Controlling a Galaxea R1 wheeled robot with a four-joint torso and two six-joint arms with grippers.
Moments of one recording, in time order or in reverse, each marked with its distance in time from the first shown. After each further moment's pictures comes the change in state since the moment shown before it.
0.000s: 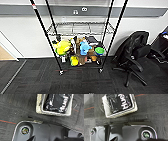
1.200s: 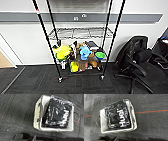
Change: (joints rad) left arm -0.031 0.016 -0.030 -0.002 0.007 -0.042; right arm 0.099 0.000 0.000 -0.003 -0.088 -0.002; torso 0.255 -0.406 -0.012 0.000
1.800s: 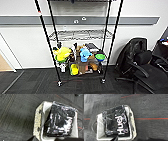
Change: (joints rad) left arm -0.016 0.001 -0.010 -0.019 0.012 -0.003; right arm 0.021 0.001 0.000 -0.002 -0.028 0.000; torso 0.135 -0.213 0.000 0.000
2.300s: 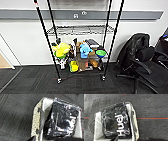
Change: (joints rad) left arm -0.026 0.019 0.000 0.000 0.006 0.000; right arm 0.020 0.044 -0.019 -0.008 -0.003 0.000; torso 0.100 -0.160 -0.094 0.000
